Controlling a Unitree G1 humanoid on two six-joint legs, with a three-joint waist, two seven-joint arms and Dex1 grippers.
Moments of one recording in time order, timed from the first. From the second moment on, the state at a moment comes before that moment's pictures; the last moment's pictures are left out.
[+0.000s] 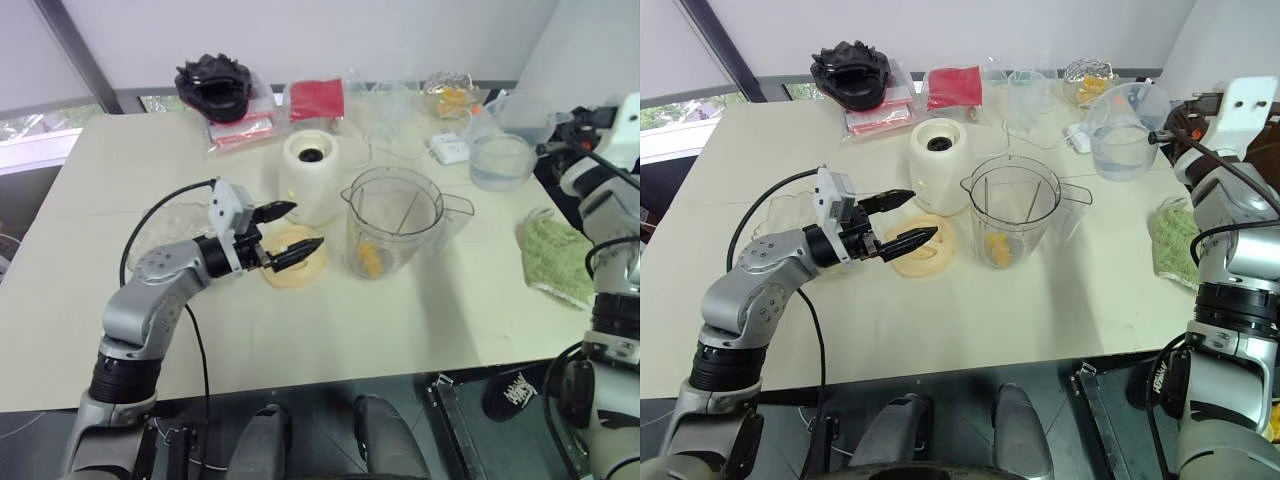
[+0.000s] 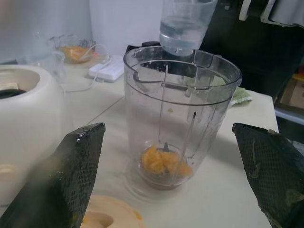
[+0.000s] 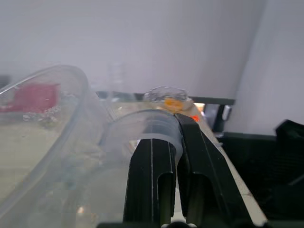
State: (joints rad) left arm -0.40 0.46 0.02 -0.27 -0.54 0.52 -0.81; right arm -0.67 -0.71 -0.33 0.16 0.38 0.44 0.32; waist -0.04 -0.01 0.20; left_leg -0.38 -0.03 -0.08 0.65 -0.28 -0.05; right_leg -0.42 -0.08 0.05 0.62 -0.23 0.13
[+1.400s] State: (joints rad) left arm -0.40 0.45 -0.02 -0.27 -0.52 0.49 -0.80; right arm -0.61 -0.78 -0.23 -0.13 0.23 0.40 0.50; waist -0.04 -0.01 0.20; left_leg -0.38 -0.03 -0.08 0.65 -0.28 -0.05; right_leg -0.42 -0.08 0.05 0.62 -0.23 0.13
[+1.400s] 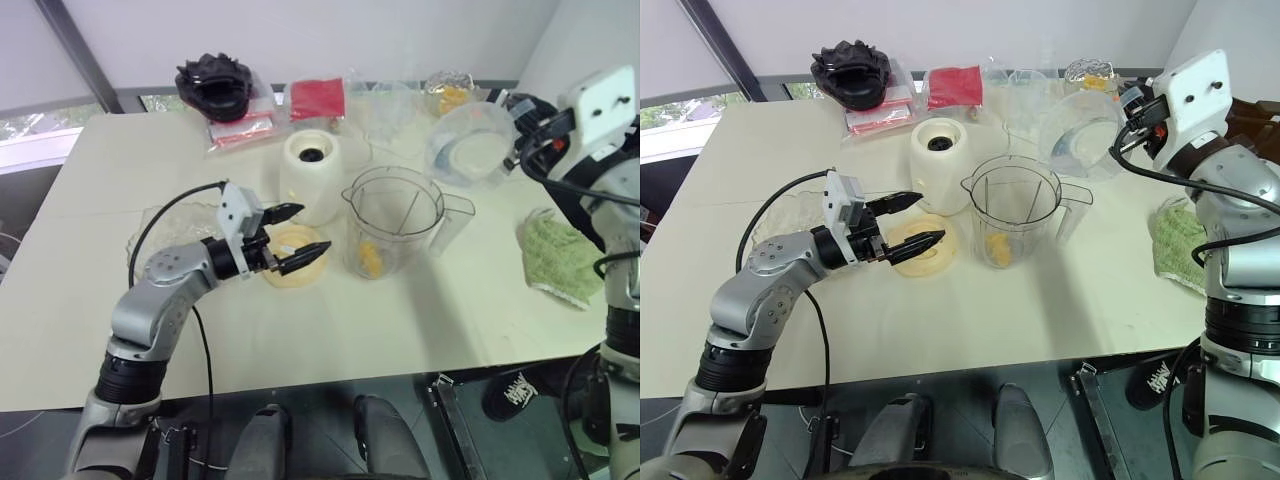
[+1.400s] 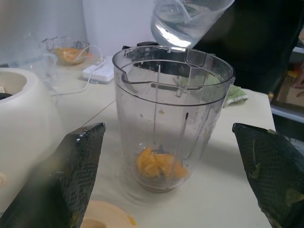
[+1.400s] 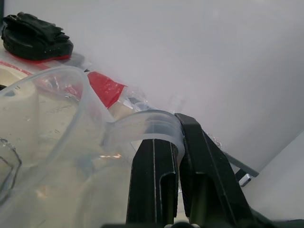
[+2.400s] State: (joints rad) left arm -0.40 0.45 -0.02 -0.27 -0.52 0.49 -0.80; right arm -0.60 -0.78 -0.20 -0.09 0.12 0.29 0.57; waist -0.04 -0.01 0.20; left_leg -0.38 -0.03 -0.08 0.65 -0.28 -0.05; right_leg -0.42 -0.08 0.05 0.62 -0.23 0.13
